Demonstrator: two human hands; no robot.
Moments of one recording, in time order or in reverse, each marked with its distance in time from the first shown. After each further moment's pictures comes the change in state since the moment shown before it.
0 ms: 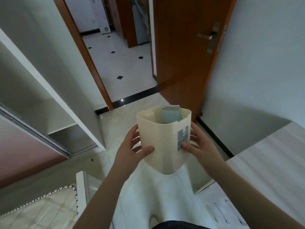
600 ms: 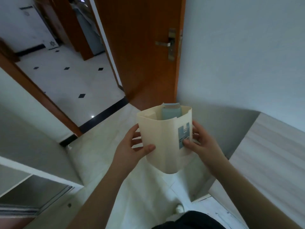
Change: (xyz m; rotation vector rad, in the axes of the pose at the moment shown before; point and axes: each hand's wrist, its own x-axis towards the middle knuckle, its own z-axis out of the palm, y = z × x) left_hand 0.186 0.022 0.060 0.174 -0.253 0.101; right_hand 0.096 -0.005 -0.068 -0.007 0.324 -0.002
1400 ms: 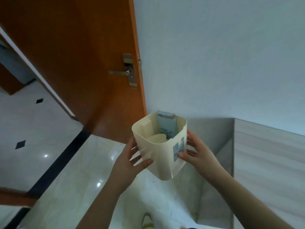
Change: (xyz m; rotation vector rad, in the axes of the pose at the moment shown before) left_hand 0.261 0.001 0.034 -0.067 -0.491 0.054; right_hand 0.166 0.007 -0.025 -0.152 0.339 0.042
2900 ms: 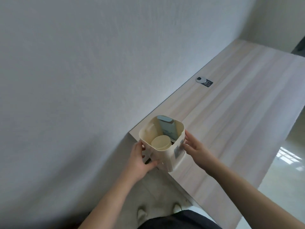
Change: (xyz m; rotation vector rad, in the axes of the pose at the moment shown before) left_hand 0.246 0.024 0.395 0.536 -1.054 0.409; right_hand -0.046 0.112 -0.240 0.240 0.994 0.389
